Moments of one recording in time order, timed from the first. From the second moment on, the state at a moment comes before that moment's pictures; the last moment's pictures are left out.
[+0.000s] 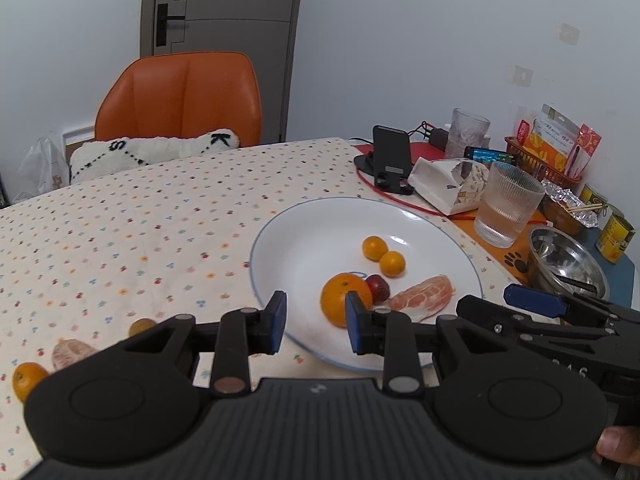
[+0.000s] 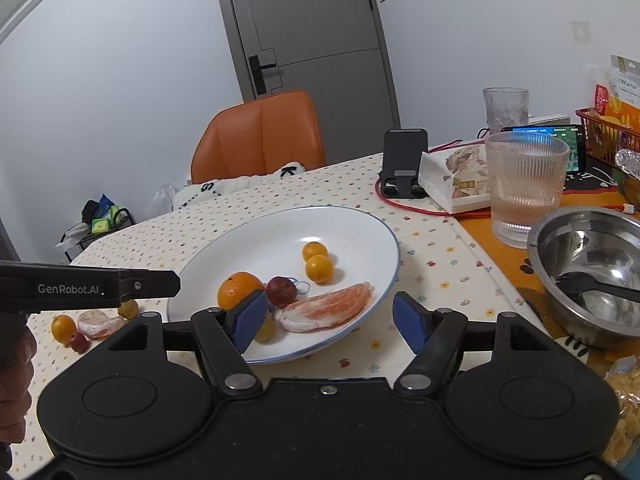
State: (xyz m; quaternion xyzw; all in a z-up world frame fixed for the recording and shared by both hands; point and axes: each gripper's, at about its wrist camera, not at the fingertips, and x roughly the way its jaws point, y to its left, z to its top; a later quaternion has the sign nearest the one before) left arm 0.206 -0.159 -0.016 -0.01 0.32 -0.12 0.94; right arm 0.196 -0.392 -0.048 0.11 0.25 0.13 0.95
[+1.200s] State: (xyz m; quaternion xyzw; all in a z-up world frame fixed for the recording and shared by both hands) left arm 0.166 -0.066 0.008 -0.04 0.31 -0.03 0.95; right arm 0.194 -0.332 -0.019 0.11 0.26 0.21 0.94
